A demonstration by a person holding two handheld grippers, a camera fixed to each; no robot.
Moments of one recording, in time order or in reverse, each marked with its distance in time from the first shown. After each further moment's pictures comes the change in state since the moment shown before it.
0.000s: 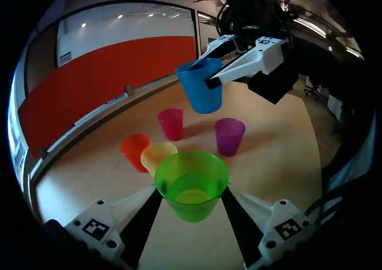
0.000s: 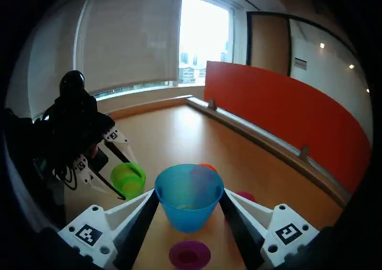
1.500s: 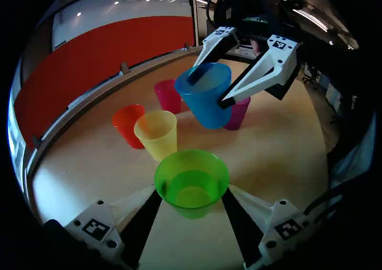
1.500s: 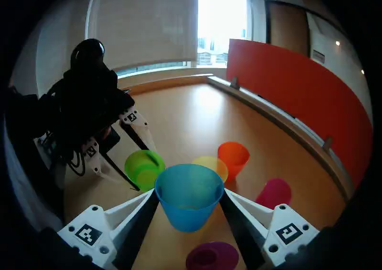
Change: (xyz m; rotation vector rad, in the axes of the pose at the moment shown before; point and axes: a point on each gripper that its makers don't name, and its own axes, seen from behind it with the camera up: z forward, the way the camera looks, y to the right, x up) left arm -0.049 -0.003 0.022 -0.029 -0.119 0.000; right arm -0.055 -0.041 0.052 0.114 -0.121 -0.042
